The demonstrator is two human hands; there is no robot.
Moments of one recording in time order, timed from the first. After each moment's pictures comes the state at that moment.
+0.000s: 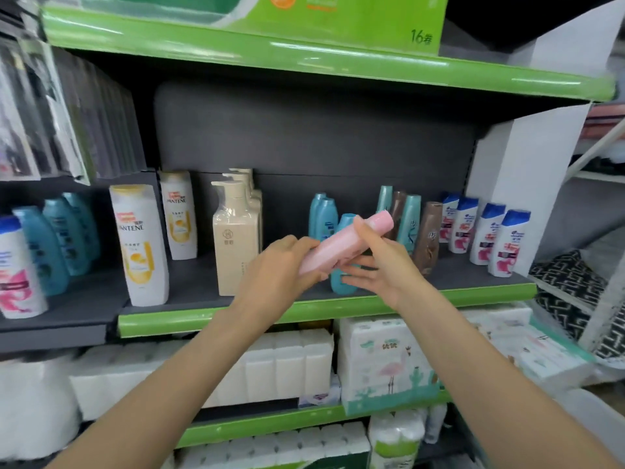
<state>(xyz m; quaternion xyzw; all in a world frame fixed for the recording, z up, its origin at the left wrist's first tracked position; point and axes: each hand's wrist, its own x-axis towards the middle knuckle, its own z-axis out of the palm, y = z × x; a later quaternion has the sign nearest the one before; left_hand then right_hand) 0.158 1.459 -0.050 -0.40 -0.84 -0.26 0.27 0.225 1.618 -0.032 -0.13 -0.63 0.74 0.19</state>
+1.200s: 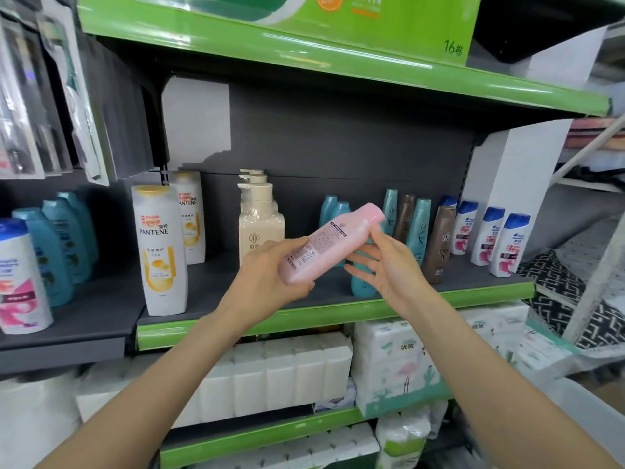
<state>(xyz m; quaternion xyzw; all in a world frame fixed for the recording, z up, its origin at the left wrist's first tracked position) 0.107 1.388 -0.062 -0.43 -0.78 -0.43 0.16 0.195 1.568 -0.040 -0.07 -0.60 0.75 0.26</state>
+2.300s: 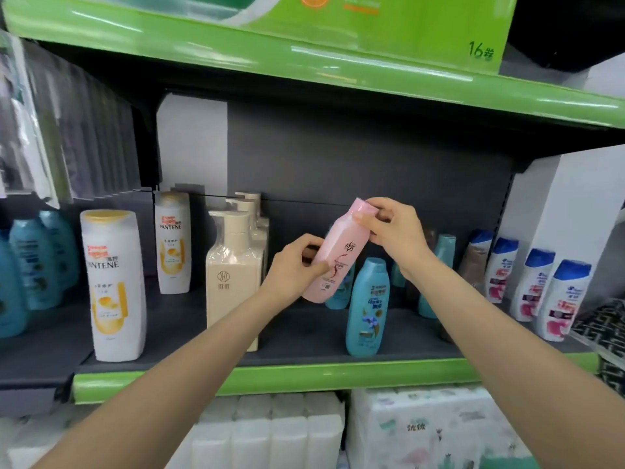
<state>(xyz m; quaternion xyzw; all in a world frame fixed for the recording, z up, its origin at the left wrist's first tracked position) 0.027 1.519 -0.036 -0.36 -0.75 -0.54 0.09 0.095 1.675 0.025 -0.01 -0.79 0.49 0.37</state>
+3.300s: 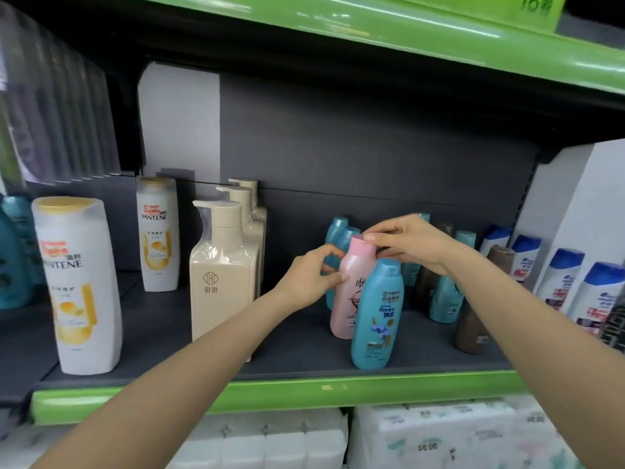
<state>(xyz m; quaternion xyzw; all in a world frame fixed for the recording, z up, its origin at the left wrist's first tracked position) -0.017 1.558 -0.060 -0.41 -0.77 -0.49 0.00 0.068 1.725 0.019 -0.04 -0.88 0.46 0.11</state>
